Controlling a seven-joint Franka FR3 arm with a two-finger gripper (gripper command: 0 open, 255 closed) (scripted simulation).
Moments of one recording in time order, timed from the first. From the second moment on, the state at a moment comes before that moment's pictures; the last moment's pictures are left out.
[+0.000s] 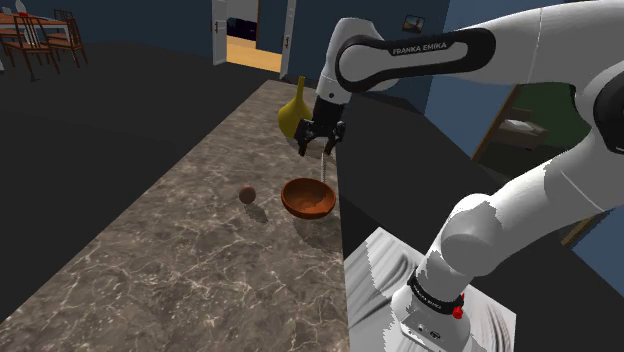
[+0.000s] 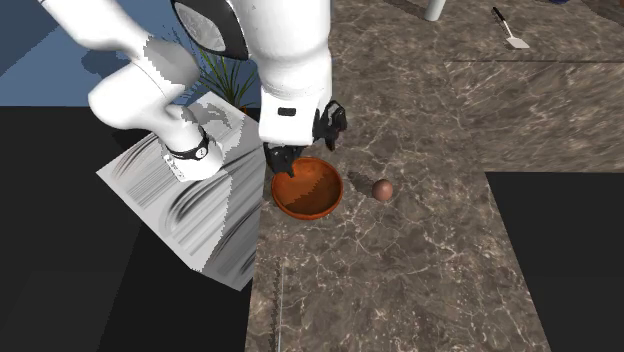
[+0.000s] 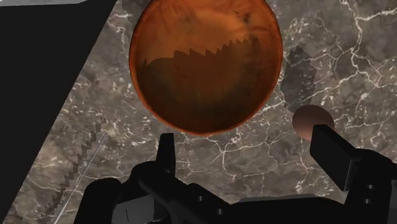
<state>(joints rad) 0.03 -0.44 0.08 -2.36 0.10 1.98 0.35</state>
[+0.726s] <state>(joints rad) 0.07 -0.05 0.16 -2.19 0.16 2.16 0.53</state>
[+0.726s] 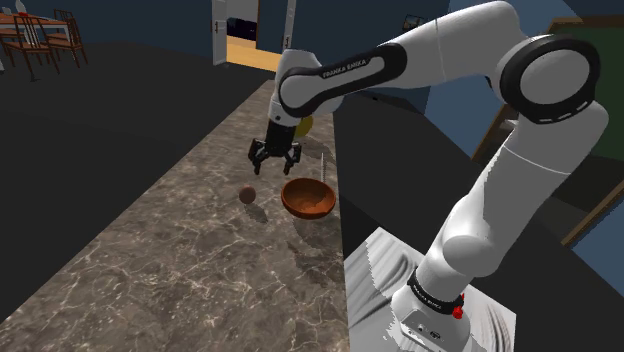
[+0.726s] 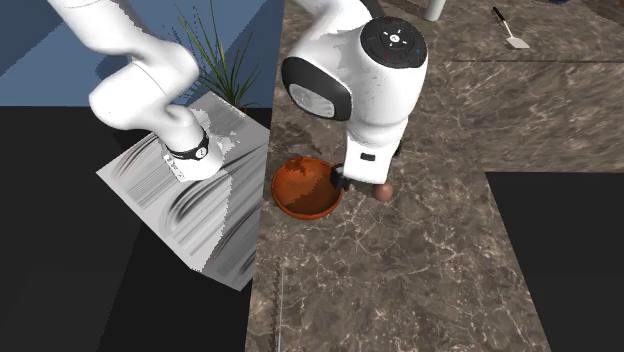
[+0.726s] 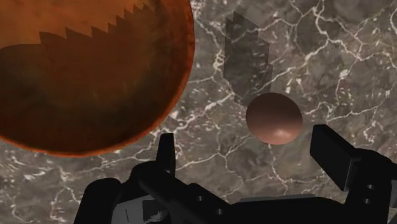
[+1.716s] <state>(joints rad) 0.11 0.23 0.19 -2.07 0.15 2.31 0.63</state>
